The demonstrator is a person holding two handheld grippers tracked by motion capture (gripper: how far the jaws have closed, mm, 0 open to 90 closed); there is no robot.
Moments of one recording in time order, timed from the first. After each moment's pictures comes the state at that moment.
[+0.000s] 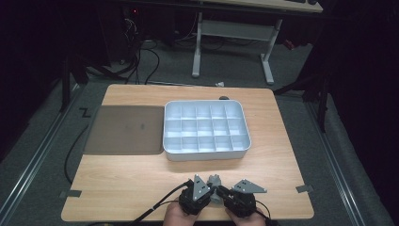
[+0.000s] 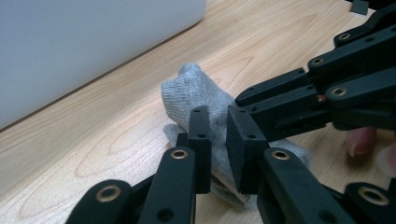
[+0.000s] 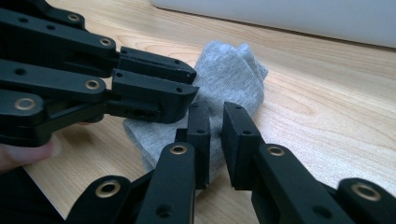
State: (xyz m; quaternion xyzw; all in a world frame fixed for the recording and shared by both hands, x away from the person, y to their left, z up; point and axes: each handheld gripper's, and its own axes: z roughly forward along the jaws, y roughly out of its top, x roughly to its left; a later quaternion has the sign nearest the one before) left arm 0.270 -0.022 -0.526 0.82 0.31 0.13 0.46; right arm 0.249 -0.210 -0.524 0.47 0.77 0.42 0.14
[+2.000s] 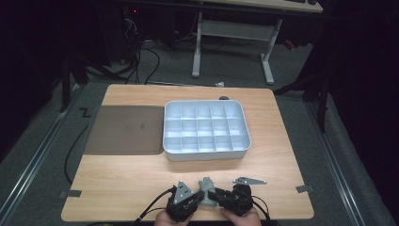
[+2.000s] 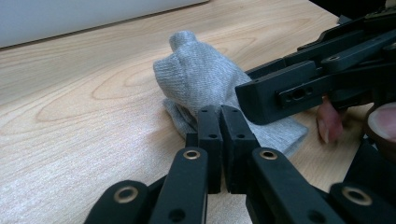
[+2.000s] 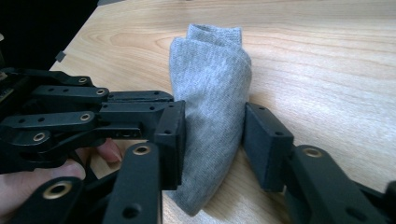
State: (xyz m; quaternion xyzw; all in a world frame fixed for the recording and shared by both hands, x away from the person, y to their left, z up) left arm 0.258 0.015 -0.541 0.79 0.37 0.07 0.49; right arm 0.266 -0.212 -0.538 0.52 0.72 0.46 -0.03
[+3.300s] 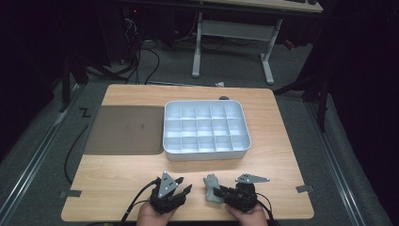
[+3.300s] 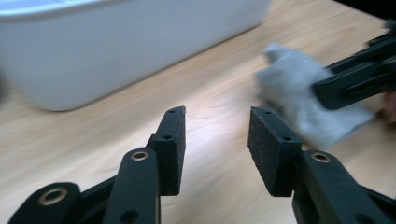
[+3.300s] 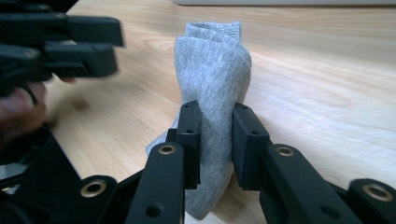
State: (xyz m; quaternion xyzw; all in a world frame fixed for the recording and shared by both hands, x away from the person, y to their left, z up) left arm 0.276 0.065 -0.516 0.79 0.36 0.15 0.47; right arm 0.269 -0.222 -0.525 0.49 0.75 0.44 0.03
